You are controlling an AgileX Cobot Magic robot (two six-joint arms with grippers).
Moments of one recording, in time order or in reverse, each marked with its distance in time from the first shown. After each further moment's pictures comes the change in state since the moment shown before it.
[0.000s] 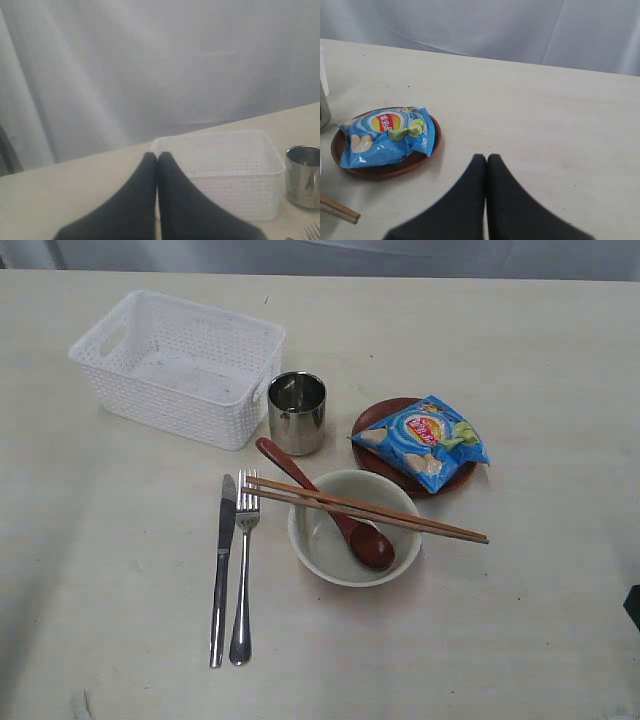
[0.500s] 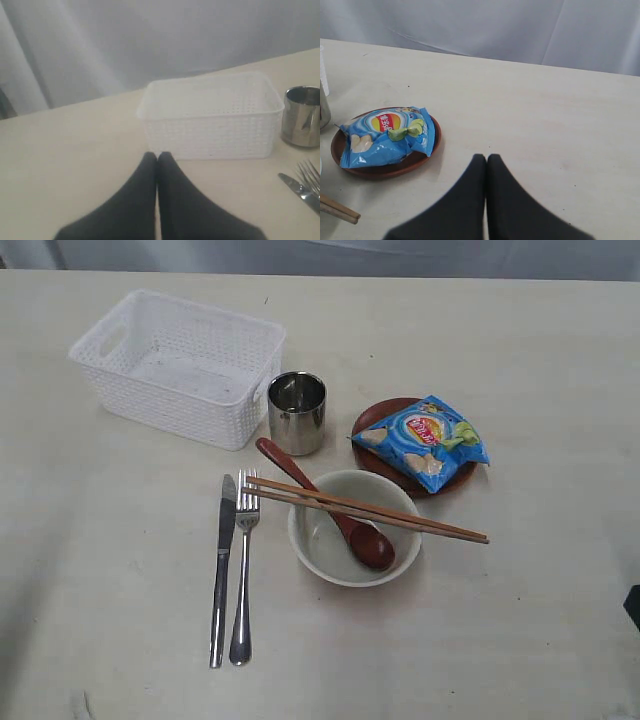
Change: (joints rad) left arm 0.000 -0.002 0.000 0.000 0.203 0.000; right arm 0.000 0.000 0.000 0.000 0.000 0.000
